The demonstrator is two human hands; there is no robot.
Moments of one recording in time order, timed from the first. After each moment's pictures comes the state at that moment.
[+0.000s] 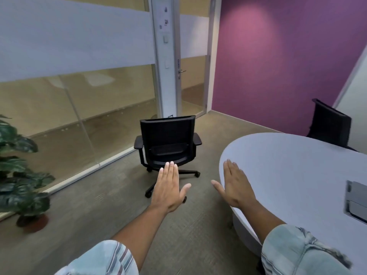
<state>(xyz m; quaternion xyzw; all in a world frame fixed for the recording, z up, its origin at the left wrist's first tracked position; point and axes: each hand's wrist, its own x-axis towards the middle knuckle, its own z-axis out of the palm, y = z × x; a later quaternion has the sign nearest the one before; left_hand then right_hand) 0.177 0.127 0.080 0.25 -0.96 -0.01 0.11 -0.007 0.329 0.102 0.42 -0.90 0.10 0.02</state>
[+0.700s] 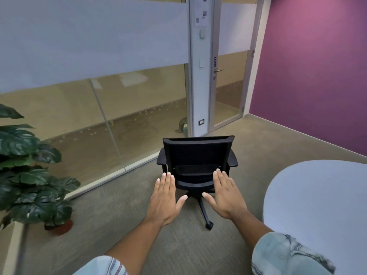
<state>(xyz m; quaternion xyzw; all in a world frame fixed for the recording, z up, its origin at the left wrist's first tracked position) 0.082 -0.115 0.049 0.36 -0.93 0.01 0.07 -0.143 0.030 0.047 0.55 -0.83 0.12 -0.02</state>
